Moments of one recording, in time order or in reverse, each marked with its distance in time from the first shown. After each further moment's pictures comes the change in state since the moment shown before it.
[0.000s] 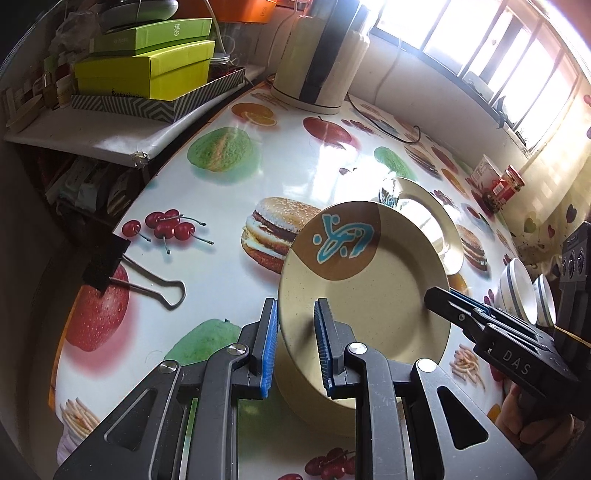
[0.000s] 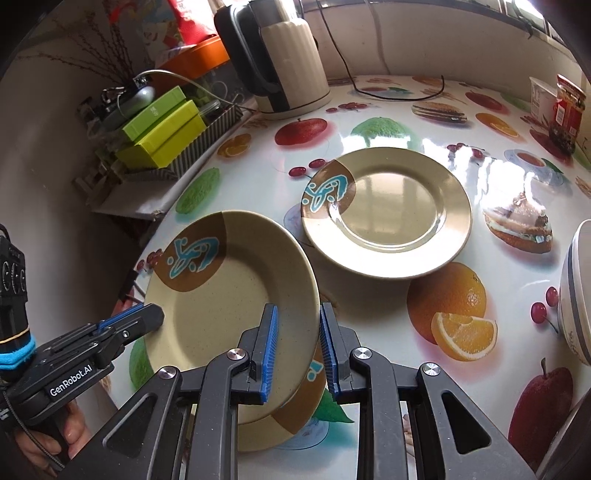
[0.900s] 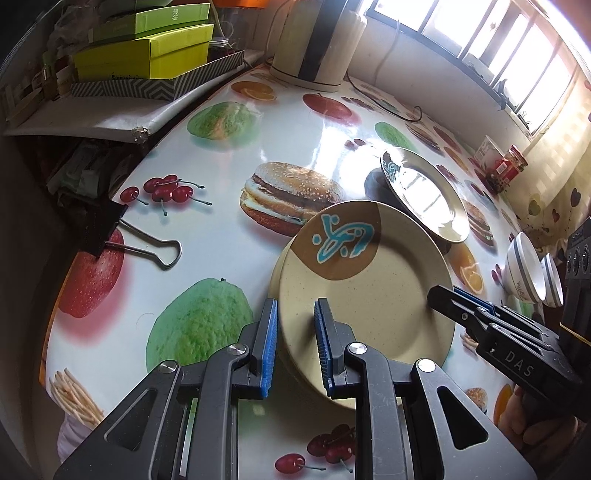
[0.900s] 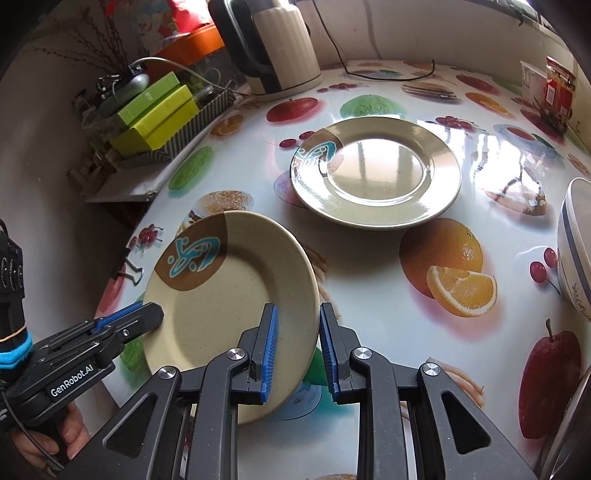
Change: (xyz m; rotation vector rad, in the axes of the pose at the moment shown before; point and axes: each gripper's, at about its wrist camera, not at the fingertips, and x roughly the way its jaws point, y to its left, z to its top) left arm 0.005 -0.004 -0.022 0.014 0.044 0.020; right arm 0.002 -0.003 -0.026 0.009 0.030 -0.024
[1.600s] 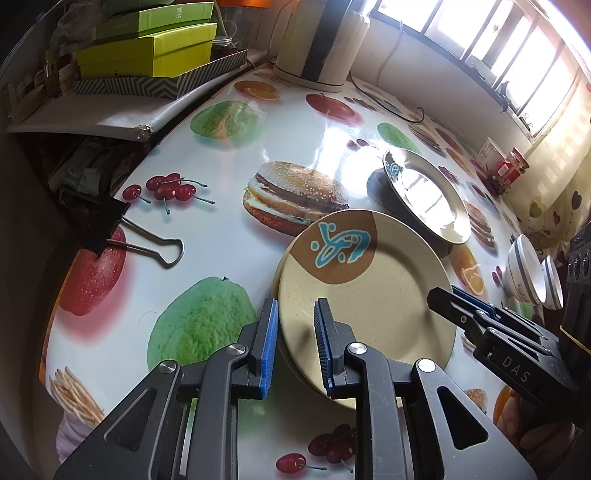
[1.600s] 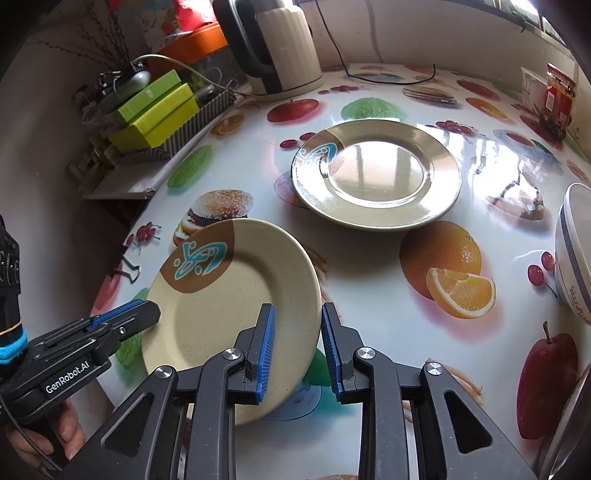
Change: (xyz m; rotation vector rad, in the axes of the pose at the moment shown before) left arm 0.000 0.002 0.000 -0.010 0.001 0.001; right arm 0.000 0.003 -0.001 -0.013 -0.004 -0.011
